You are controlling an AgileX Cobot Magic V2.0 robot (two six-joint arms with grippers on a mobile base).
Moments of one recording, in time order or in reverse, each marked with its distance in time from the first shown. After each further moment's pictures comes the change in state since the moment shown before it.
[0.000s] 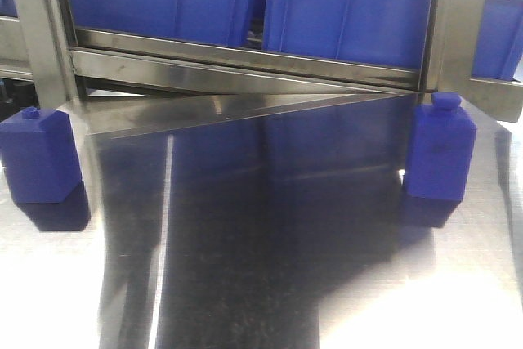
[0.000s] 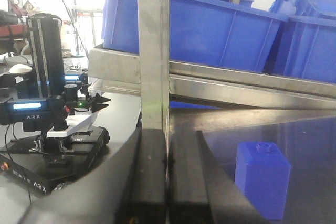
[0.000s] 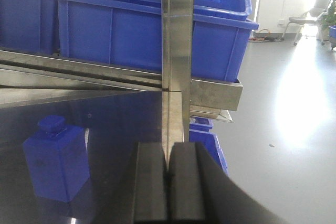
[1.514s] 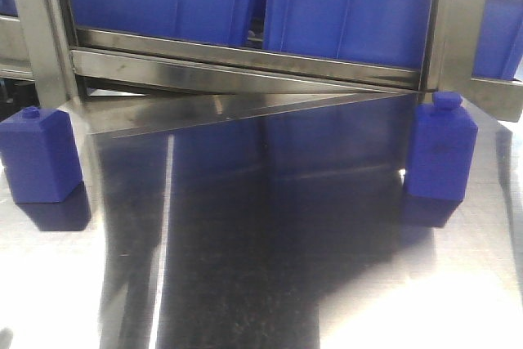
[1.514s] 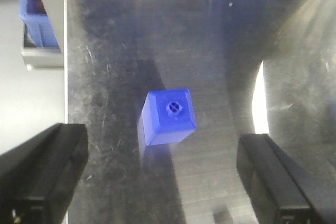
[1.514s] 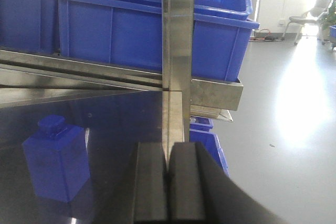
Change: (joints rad) left arm 0.000 1.104 -1.031 -0.353 0.875 0.234; right arm 0.000 0.000 0.000 0.000 0.000 0.000
